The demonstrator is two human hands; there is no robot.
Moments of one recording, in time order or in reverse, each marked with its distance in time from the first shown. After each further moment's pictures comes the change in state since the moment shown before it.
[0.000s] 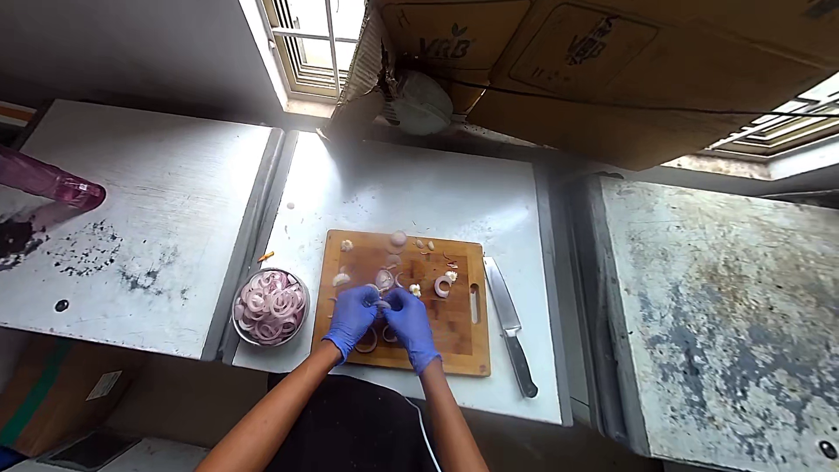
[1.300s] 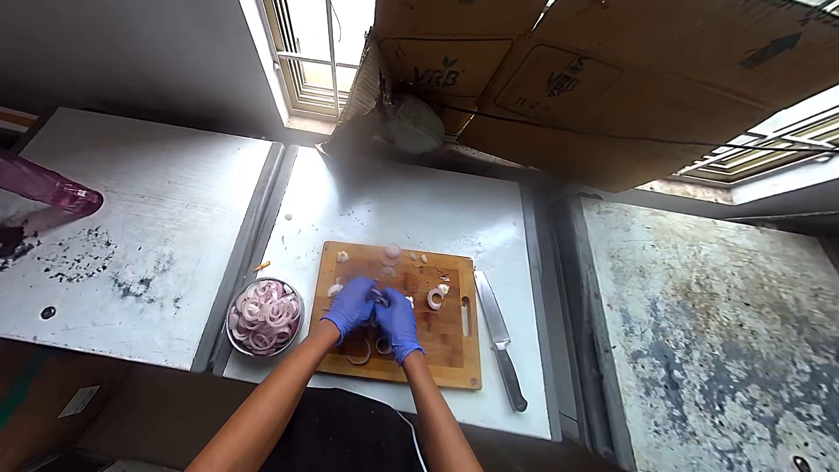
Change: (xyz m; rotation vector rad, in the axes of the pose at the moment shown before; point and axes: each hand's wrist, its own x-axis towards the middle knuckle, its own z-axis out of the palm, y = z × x) left_hand 0.048 -0.001 -0.008 0.286 -0.156 0.196; right_hand 0.028 -0.007 0.010 -0.157 -0.008 -0.036
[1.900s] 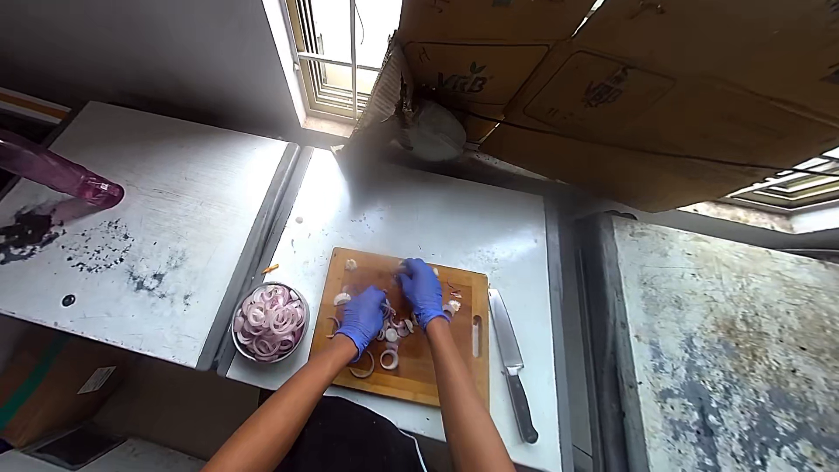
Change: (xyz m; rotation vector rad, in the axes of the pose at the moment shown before) left_hand 0.003 0.034 -0.002 0.130 -0.045 -0.246; right_hand 0.070 -0.006 -0.053 -0.135 0.154 -0.279
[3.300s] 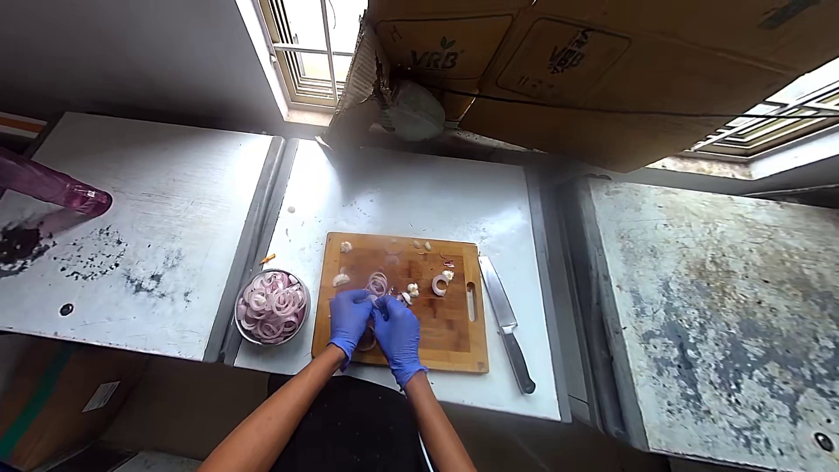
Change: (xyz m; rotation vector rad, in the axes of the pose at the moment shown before) left_hand -0.054 -0.025 0.029 -0.613 0.357 -0.138; right_hand -0.136 -0.041 0.055 0.190 0.179 0.049
